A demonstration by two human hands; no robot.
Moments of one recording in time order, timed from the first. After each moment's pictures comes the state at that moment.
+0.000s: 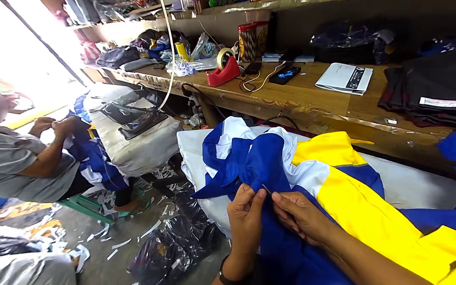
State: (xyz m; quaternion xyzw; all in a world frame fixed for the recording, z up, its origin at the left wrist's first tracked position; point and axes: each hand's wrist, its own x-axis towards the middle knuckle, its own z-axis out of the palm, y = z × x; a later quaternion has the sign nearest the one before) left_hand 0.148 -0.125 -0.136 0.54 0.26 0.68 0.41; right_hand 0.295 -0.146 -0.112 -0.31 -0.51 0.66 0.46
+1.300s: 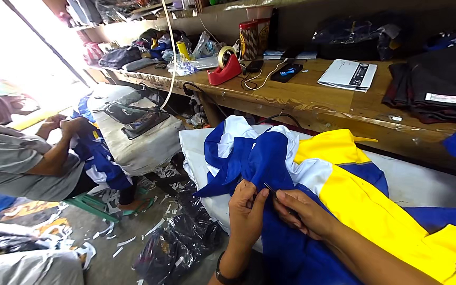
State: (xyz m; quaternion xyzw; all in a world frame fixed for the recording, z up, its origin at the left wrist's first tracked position) left_hand 0.135 -0.116 -0.135 0.64 0.30 0.63 0.33; right_hand 0.303 -0.138 -0.122 -0.26 -0.53 0.68 0.43
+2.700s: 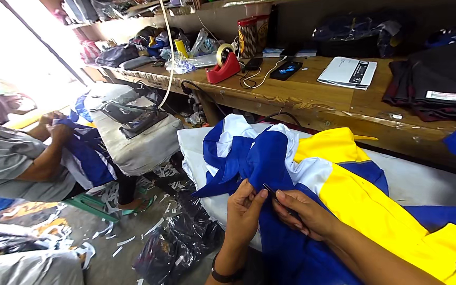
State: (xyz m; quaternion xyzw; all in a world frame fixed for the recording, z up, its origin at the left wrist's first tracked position) left_hand 0.129 -0.115 -0.133 0.61 0.25 0.60 0.45; right_hand 0.304 -0.138 -0.121 -0.25 -0.51 0.71 0.42
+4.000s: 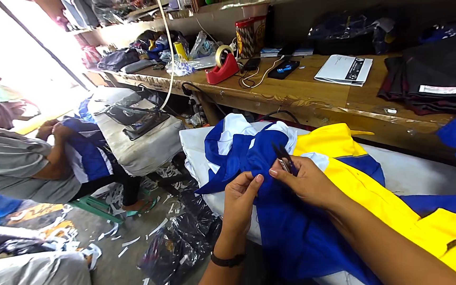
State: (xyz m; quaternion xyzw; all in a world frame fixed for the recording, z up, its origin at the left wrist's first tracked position) left_hand 0.127 -0.117 -0.106 0.52 0.26 0.59 0.57; right_hand 0.303 -0.122 -0.072 -0.42 -0.62 0.44 0.50
